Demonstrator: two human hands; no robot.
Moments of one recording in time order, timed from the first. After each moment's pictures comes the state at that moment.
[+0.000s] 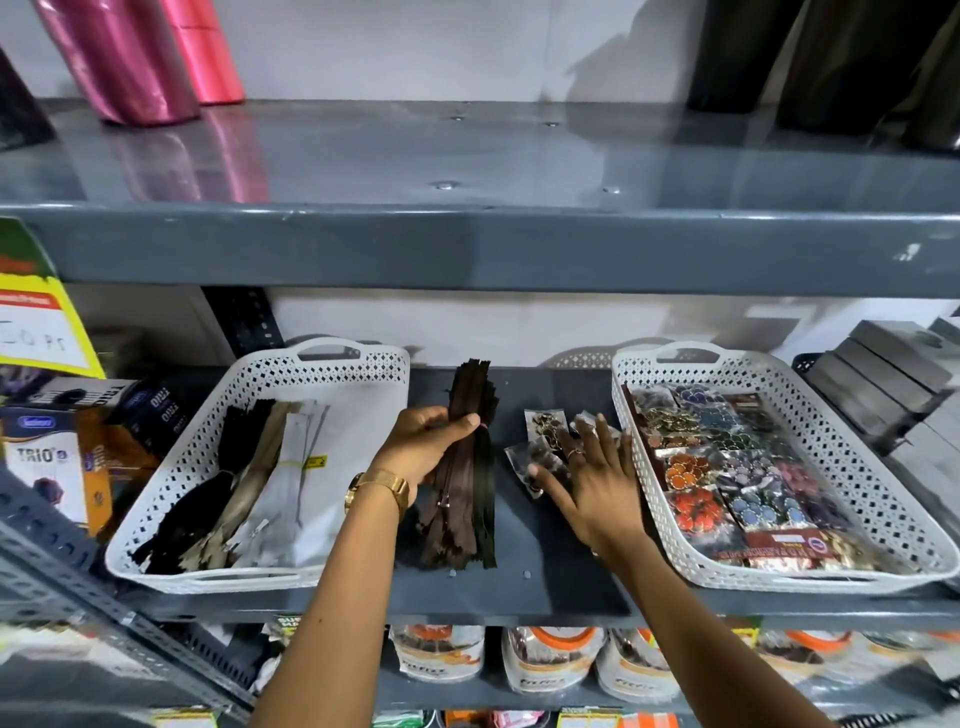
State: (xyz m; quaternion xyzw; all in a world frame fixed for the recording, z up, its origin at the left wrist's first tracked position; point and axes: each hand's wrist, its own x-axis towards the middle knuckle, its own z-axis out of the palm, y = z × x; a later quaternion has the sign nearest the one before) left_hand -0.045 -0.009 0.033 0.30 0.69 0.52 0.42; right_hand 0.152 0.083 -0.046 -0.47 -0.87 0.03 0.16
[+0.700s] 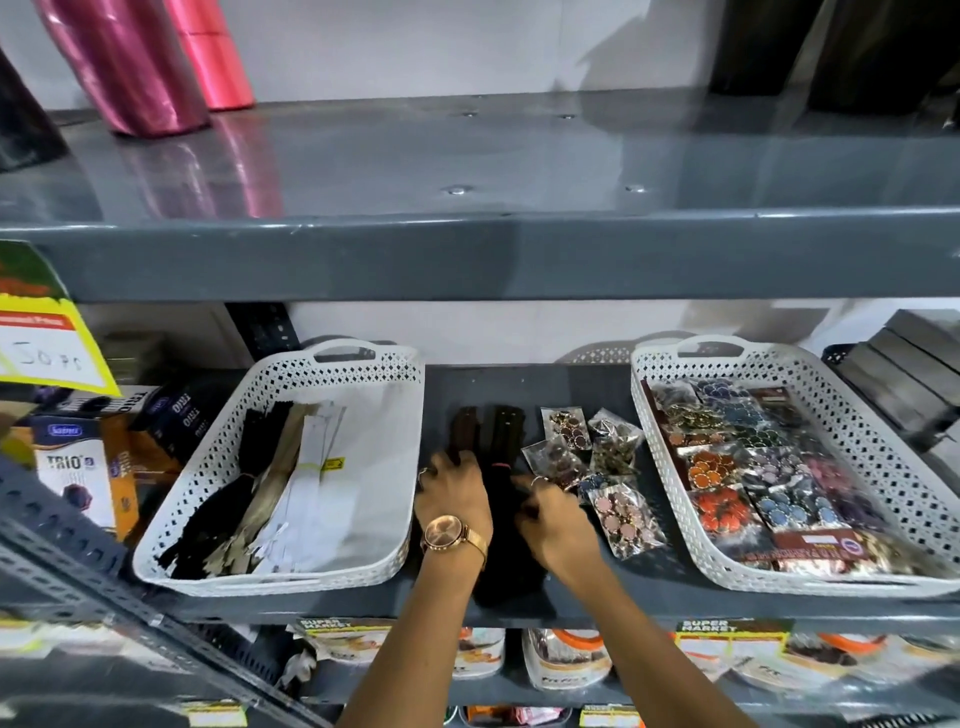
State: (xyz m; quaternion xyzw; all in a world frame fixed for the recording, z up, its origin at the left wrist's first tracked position) left_hand -0.002 -0.011 -0.020 0.41 0.91 0.06 0.01; right_hand 0.106 0.026 -0.028 -0.50 -0.79 0.34 0.08
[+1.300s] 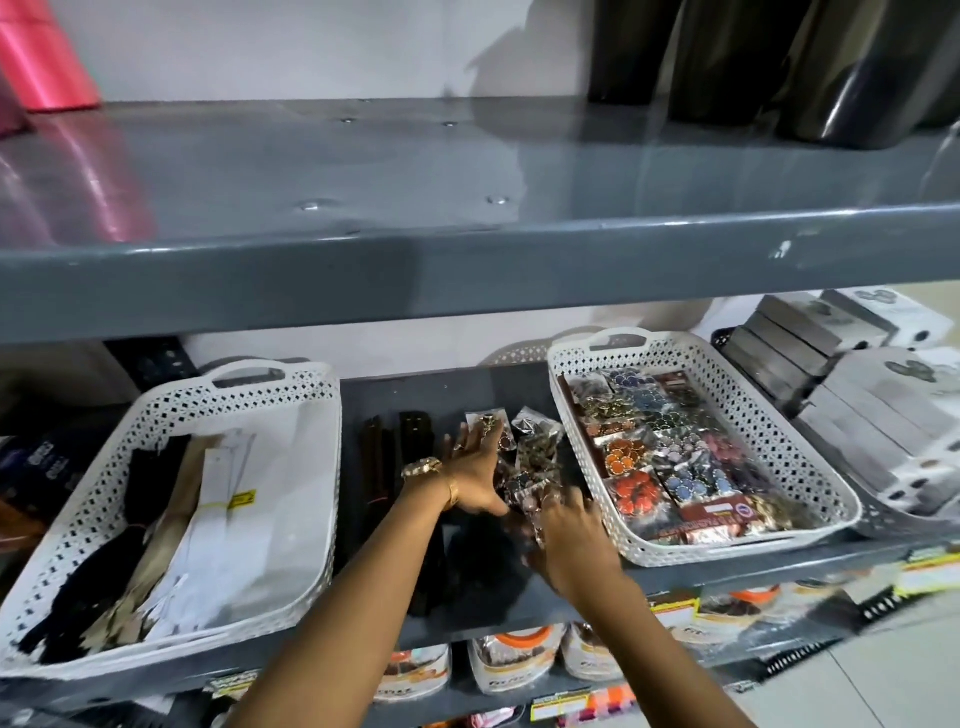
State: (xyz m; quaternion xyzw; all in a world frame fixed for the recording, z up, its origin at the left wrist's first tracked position) left_hand 0.019 0.075 -0.018 0.66 0.69 0.00 0.29; right_hand 0.179 0.031 -0.013 -0.57 -0.79 0.21 -0.06
